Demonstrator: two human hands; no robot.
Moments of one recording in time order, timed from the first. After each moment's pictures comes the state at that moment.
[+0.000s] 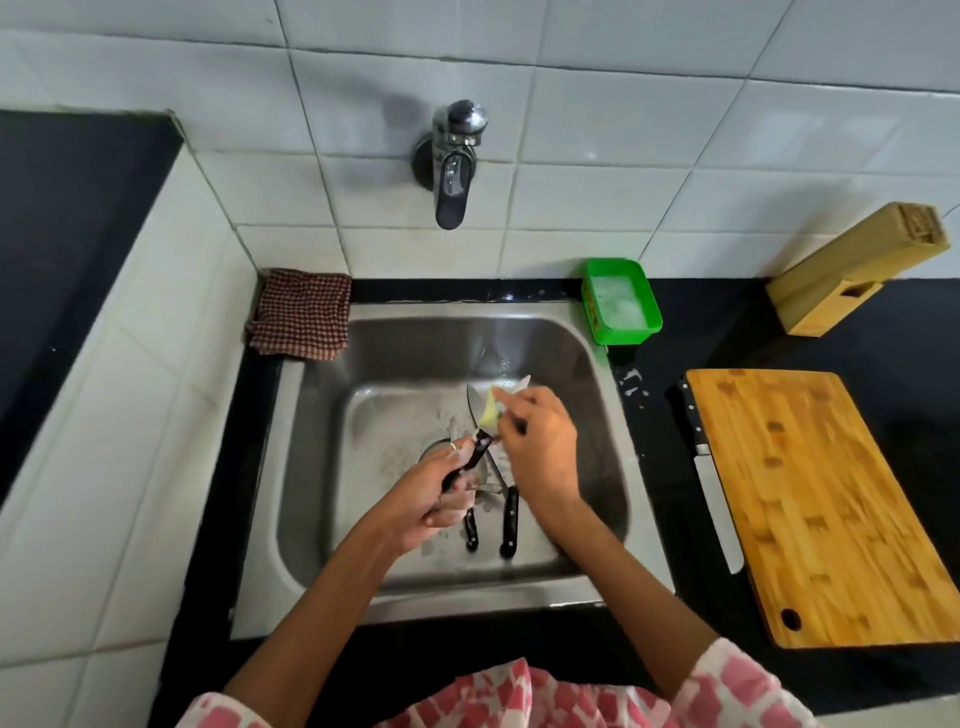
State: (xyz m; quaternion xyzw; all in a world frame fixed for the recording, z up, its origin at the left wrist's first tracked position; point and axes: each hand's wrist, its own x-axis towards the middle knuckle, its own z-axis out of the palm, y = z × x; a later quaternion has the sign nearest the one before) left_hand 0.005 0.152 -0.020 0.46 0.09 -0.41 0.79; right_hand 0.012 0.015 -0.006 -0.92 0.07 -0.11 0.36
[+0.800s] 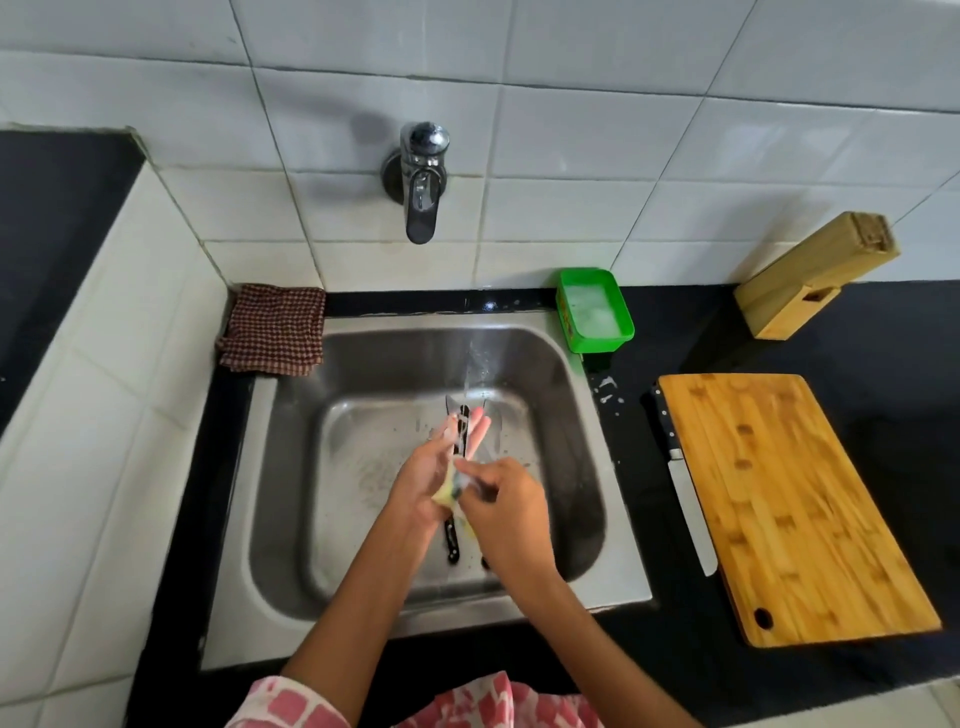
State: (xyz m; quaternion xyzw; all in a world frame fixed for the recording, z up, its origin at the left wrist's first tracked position) left_hand 0.035 0.110 -0.033 0.23 0.27 -0.32 0.88; right_hand -0.038 0.030 0.010 -0.87 0.16 0.05 0.47
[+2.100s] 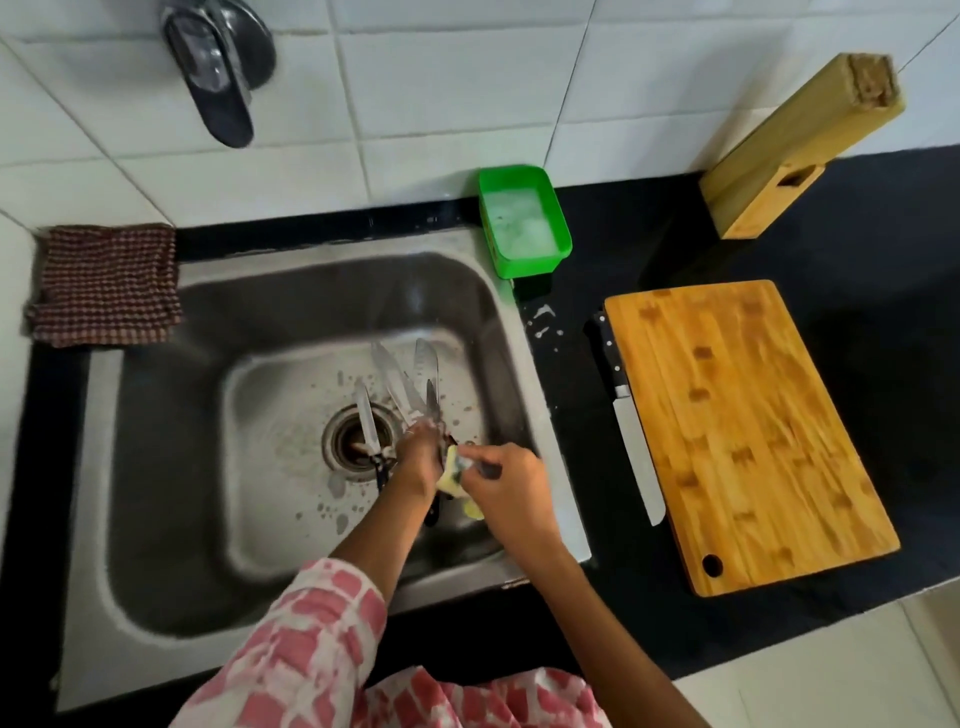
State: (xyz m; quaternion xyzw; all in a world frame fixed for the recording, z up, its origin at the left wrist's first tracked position) left_hand 0.046 0.012 -0.168 0.58 0.36 -0.34 0.65; right_hand -0.042 -0.069 -0.050 -0.84 0.25 0.12 0.47
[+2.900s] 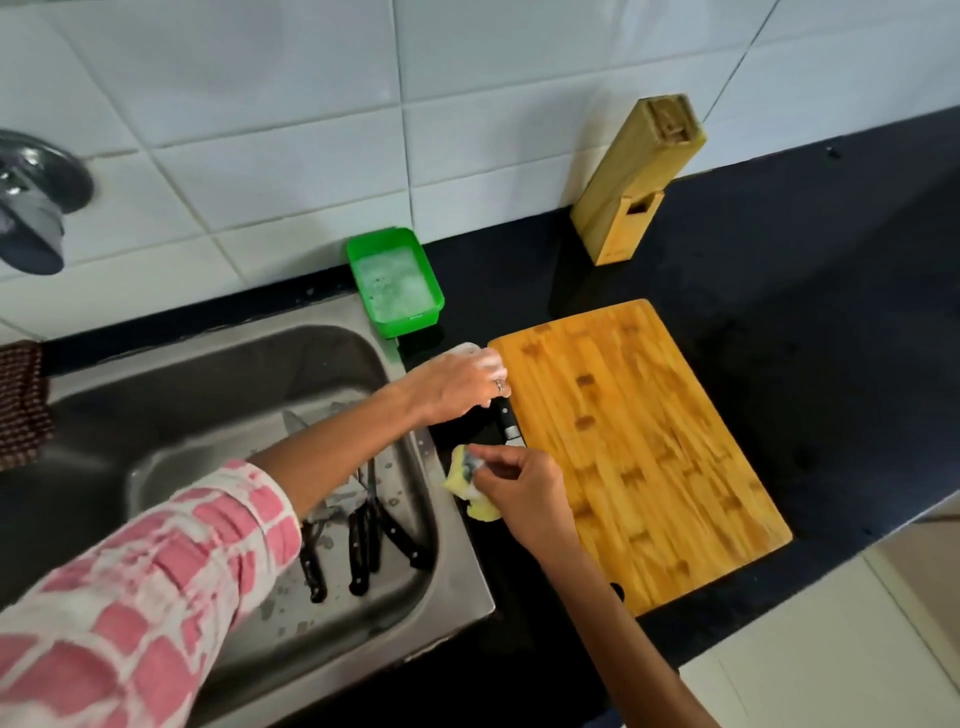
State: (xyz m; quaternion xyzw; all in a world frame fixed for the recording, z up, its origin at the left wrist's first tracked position) left_hand 0.123 -0.137 -0.058 0.75 -0.66 -0.04 -0.02; right_hand -0.049 -0.187 -0.028 -0.74 0.32 0.02 0.58
